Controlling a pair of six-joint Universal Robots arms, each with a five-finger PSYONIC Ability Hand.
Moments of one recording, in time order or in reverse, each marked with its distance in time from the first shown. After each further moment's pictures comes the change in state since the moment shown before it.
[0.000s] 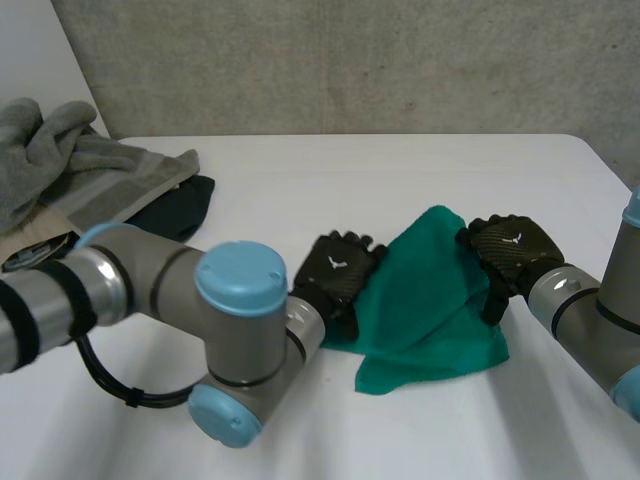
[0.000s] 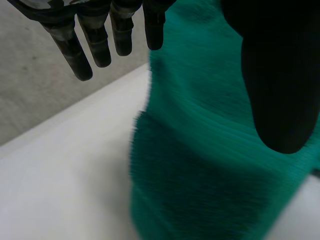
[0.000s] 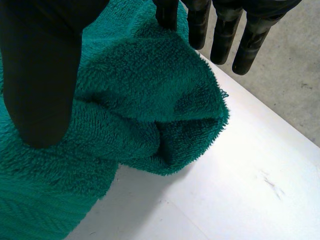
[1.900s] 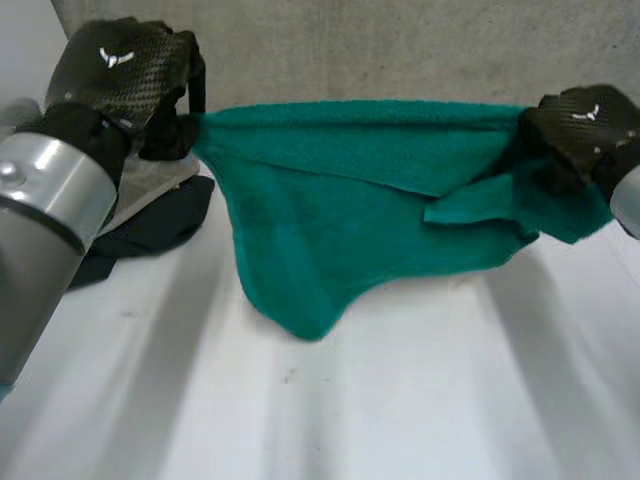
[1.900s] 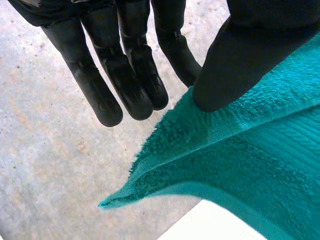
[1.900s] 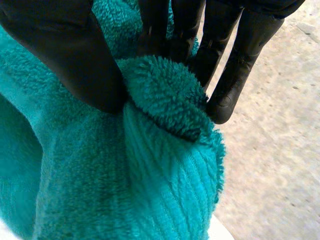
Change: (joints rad) left arm 0.277 0.779 -0.238 -0.111 -0.046 0.103; right arm -0.118 -0.238 -0.175 0.091 -0.151 -0.050; left_hand 0.927 0.993 0.982 0.998 0.941; right_hand 0.784 0.932 0.932 0.954 0.901
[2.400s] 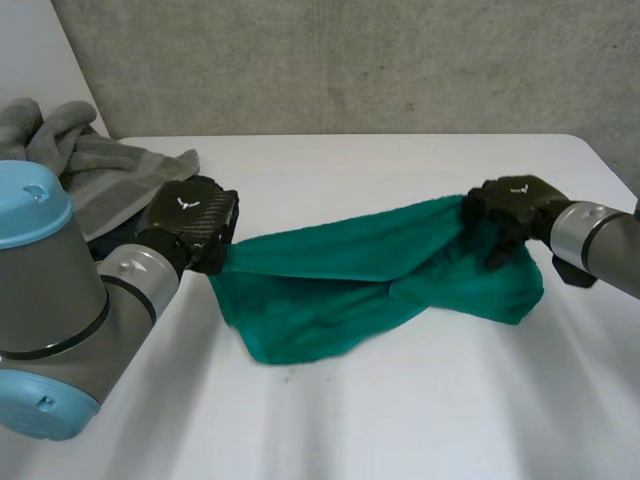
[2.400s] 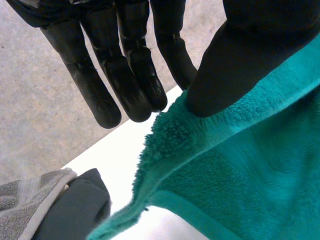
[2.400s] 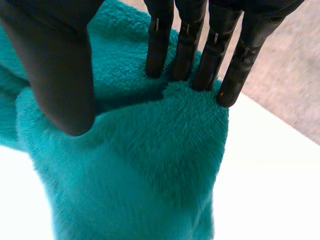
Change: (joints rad) left arm 0.028 -0.270 -0.114 0.011 0.030 -0.001; right arm 0.009 0.395 -0.240 0.239 -0.084 0.052; left_hand 0.000 0.000 0.000 0.000 0.000; right_hand -0.463 -0.550 -0.554 -0.591 -0.537
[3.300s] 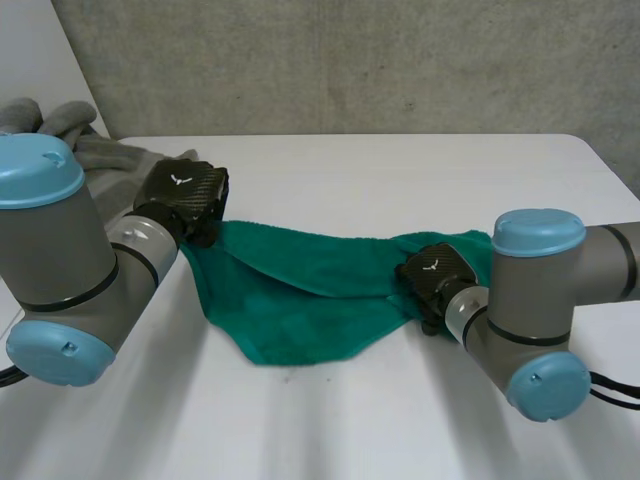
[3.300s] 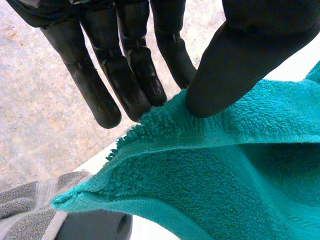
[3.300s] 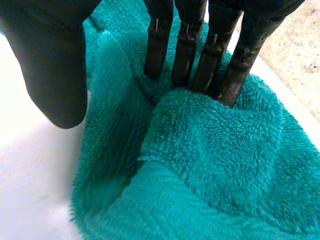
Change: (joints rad) left arm 0.044 -0.107 0.134 0.003 -0.002 0.000; right arm 0.332 0.138 0.182 -0.312 0.340 -0.128; left_hand 0.000 0.000 0.000 0.000 0.000; right_hand 0.040 0.056 0.063 0.057 0.027
